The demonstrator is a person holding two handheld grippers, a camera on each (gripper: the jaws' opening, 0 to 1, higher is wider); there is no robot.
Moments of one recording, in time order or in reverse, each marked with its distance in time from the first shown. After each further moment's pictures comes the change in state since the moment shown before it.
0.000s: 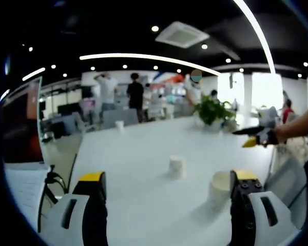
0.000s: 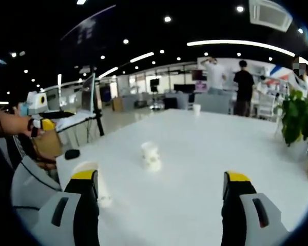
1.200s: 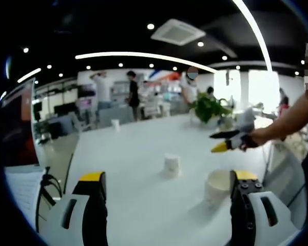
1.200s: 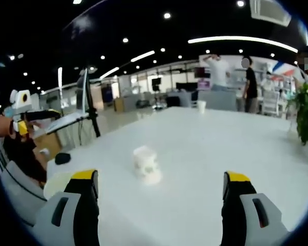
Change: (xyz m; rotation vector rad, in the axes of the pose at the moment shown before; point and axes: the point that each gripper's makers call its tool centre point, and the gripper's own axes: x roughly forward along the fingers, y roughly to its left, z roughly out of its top) left arm 0.007 -0.011 -0.004 0.017 0.024 -0.028; right arm 0.086 -0.014 -0.009 0.031 0.007 0.018
